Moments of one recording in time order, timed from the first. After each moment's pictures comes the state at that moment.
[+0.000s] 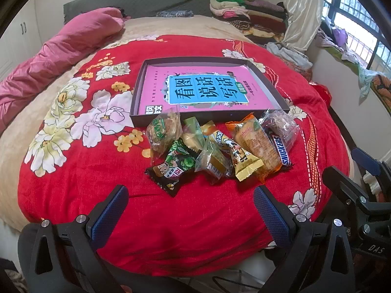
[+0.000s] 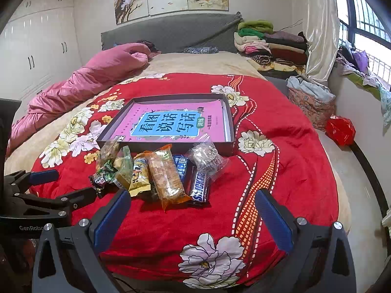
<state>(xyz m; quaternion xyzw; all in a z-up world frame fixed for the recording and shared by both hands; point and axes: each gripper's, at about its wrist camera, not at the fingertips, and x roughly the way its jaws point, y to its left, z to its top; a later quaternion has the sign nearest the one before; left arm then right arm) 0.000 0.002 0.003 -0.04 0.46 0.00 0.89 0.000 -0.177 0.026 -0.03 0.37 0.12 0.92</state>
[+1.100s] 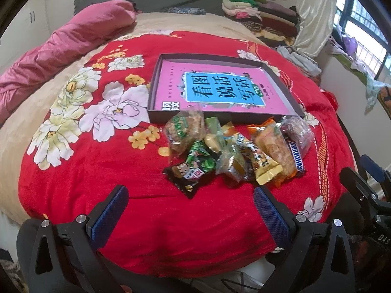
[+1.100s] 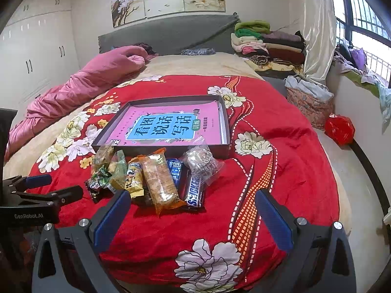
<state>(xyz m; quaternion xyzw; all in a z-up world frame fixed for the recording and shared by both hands) 0.008 0.030 -0.005 -0.06 0.46 0.02 0.88 0.007 -0.185 0.026 -0.02 0.36 0.11 0.92</state>
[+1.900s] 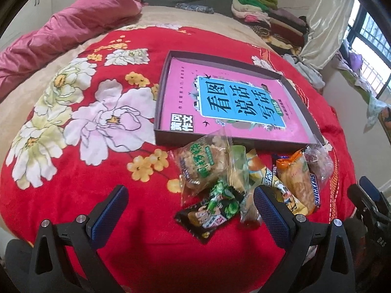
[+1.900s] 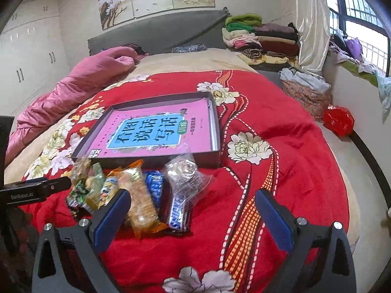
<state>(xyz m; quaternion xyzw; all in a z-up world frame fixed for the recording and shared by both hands) 0.069 0.061 -0.030 -0.11 0.47 0.01 0.88 0.059 -0.199 -0.002 0.01 0.37 0.09 0.92</state>
